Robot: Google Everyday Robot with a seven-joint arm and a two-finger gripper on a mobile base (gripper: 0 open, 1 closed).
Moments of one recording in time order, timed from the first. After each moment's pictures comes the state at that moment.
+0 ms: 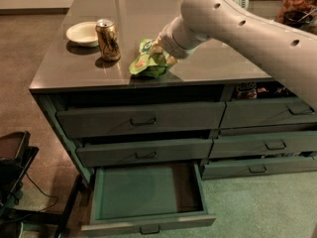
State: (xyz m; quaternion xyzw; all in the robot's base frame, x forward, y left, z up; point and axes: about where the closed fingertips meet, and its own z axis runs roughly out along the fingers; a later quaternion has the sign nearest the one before) arm 0.705 -0.030 0.871 -0.91 0.20 -0.25 0.26
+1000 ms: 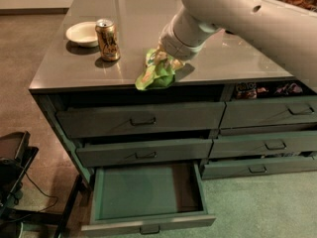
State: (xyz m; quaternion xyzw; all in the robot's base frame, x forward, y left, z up) arm 0.640 -0.032 0.892 -0.94 0.16 -0.22 0.21
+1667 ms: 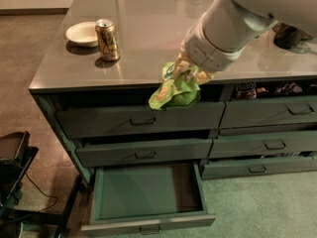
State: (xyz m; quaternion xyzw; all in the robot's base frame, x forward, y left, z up) arm 0.520 -0.073 0.935 -0.95 0.19 -0.18 0.18
